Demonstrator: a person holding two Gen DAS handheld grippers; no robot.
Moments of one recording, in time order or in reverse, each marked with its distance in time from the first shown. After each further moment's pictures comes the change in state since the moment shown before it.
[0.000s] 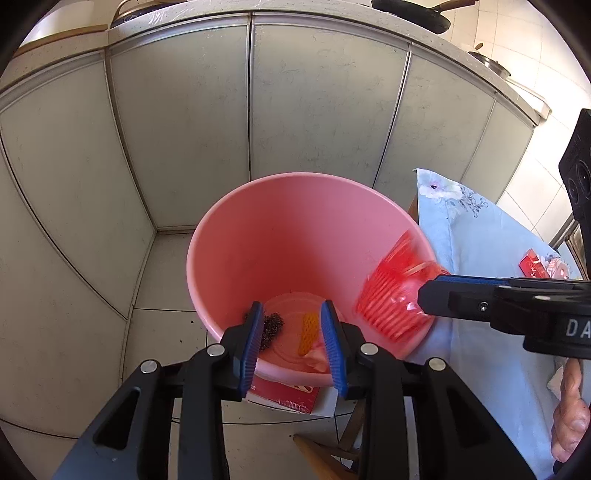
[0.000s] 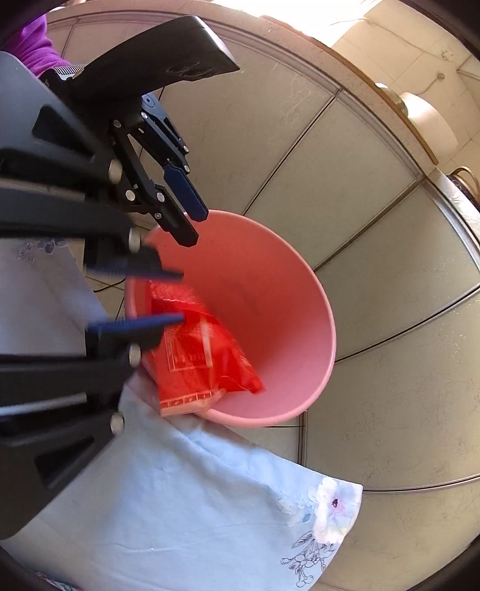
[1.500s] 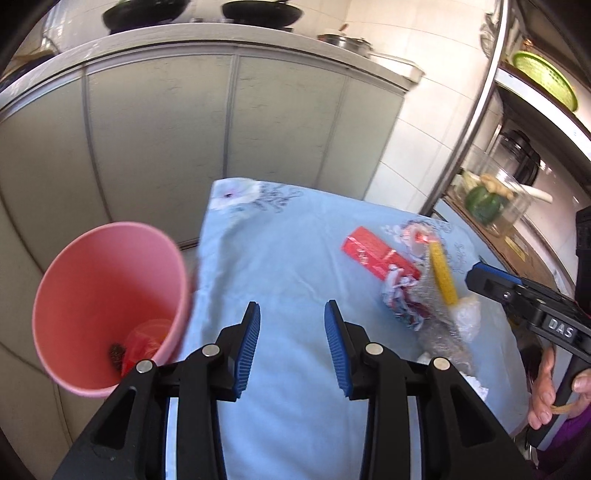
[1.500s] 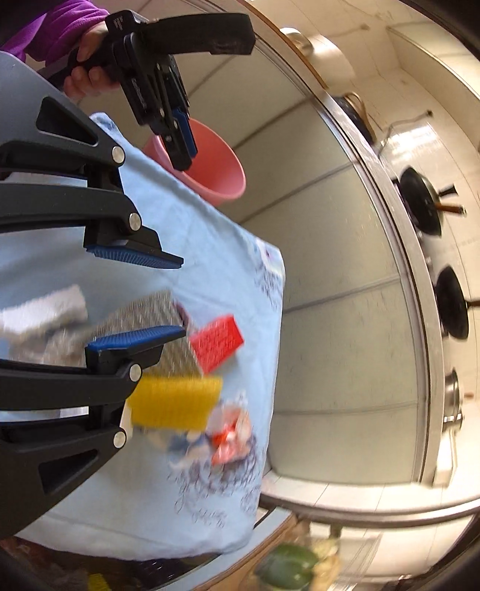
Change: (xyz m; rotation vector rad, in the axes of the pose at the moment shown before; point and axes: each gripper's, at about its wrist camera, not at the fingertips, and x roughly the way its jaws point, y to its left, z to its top) left arm -0.051 -0.173 0.005 0.271 -0.013 -0.396; right arm -0.221 -0.105 -0.135 0.176 -0.435 -0.419
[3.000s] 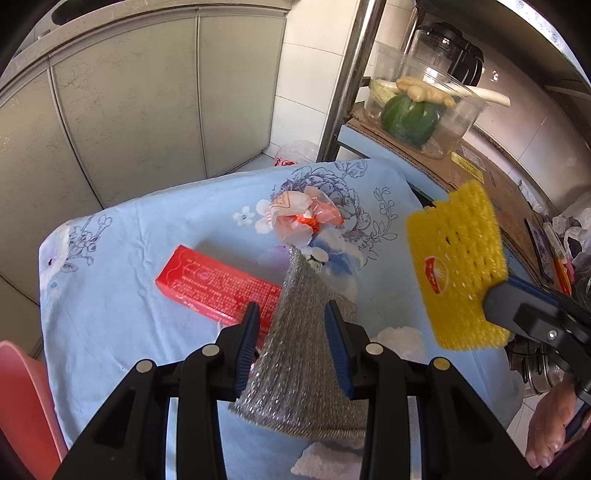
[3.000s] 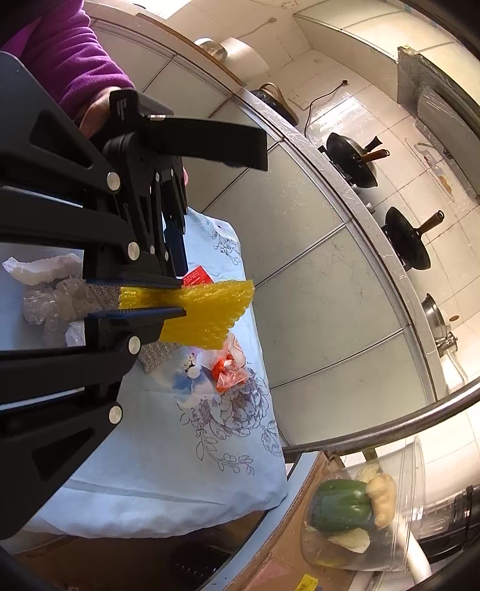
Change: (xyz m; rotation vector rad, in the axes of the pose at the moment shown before) left arm 0.125 -0.154 0.051 0.321 0.249 -0.191; right arm -0.045 -0.086 -0.012 0.254 -0.132 0.062
